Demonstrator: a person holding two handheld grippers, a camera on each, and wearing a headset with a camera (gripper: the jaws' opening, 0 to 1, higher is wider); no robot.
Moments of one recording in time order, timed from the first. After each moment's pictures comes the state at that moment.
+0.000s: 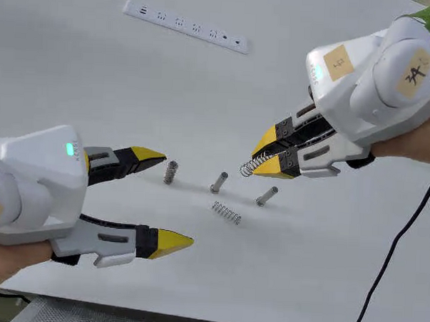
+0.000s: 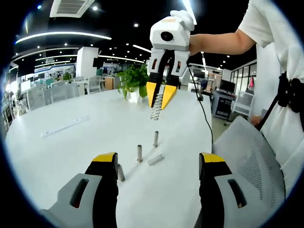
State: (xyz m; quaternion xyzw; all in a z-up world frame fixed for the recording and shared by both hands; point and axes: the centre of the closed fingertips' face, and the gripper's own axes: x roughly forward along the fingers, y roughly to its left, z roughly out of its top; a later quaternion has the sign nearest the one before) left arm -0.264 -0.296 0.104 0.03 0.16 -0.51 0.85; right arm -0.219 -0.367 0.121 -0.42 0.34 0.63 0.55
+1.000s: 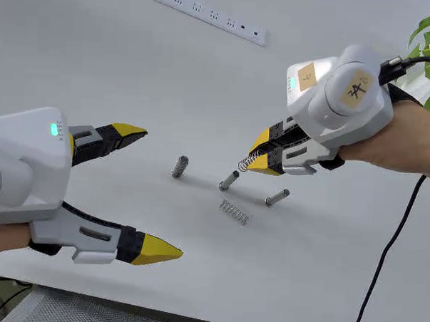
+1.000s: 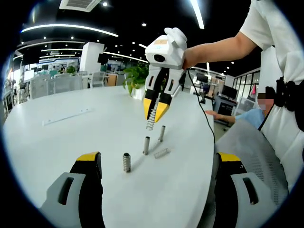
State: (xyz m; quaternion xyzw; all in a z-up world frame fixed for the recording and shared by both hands) left arm -0.253 -0.274 0.088 0.00 0.18 -0.50 0.85; right arm -0.192 -0.359 0.059 -0.42 0.39 0.61 0.55
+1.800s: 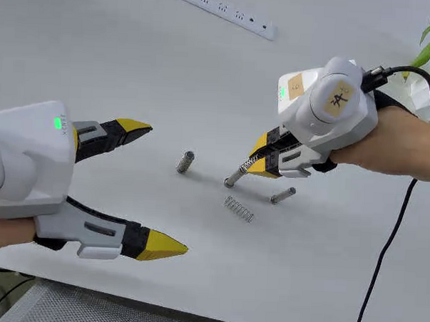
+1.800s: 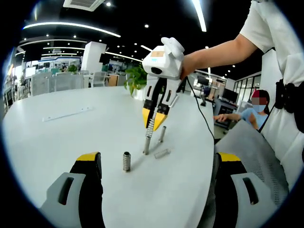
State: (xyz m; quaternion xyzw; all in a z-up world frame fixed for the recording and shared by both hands) left arm -0.253 -0.274 0.083 -0.02 0.18 -0.50 0.85; right arm -0.193 -0.362 0.039 -0.43 0.40 0.61 0.53
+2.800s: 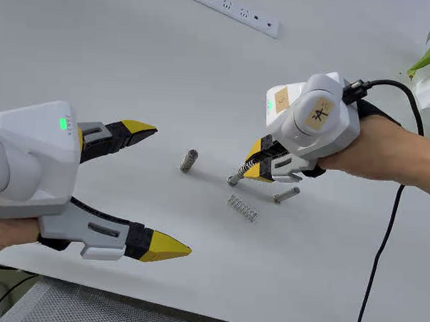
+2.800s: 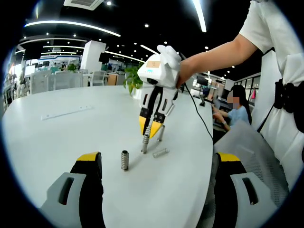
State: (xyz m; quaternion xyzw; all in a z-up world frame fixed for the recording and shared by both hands) left arm -0.255 -0.276 0.081 -0.02 0.18 -0.50 0.85; right arm -0.195 -0.360 0.016 -0.44 0.40 0.61 0.52
